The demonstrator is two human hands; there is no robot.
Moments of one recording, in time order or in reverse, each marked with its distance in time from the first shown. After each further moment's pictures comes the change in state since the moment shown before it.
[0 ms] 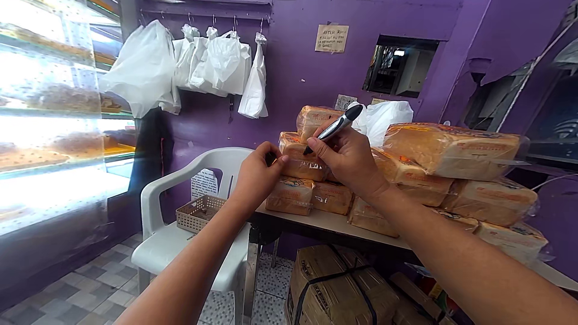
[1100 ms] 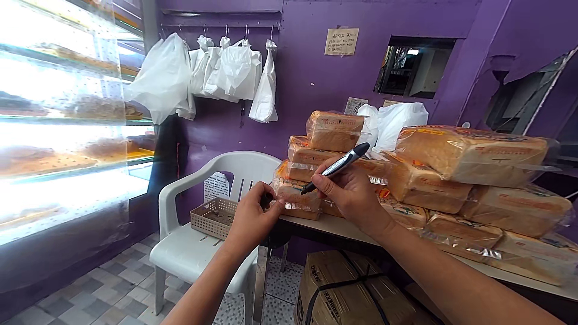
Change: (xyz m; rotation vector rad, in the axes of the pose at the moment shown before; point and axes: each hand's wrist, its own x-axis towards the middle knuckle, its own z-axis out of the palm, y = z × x) left_hand -0.063 -0.047 -0.003 -0.031 0.023 -0.007; right_hand -0.051 -0.014 0.018 0.438 -0.038 0.221
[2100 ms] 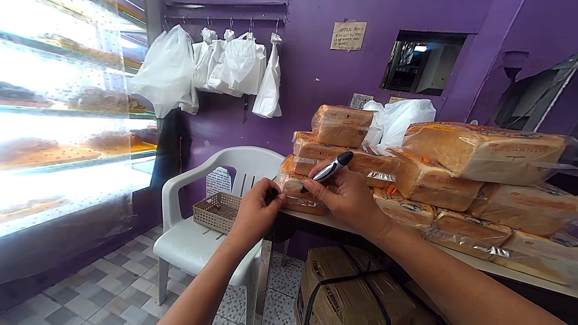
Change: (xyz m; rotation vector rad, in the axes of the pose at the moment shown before) left_hand -0.002 0.000 -0.005 -0.059 -0.040 -0.003; right_hand -0.001 0.006 0.014 -0.333 -0.055 -0.145
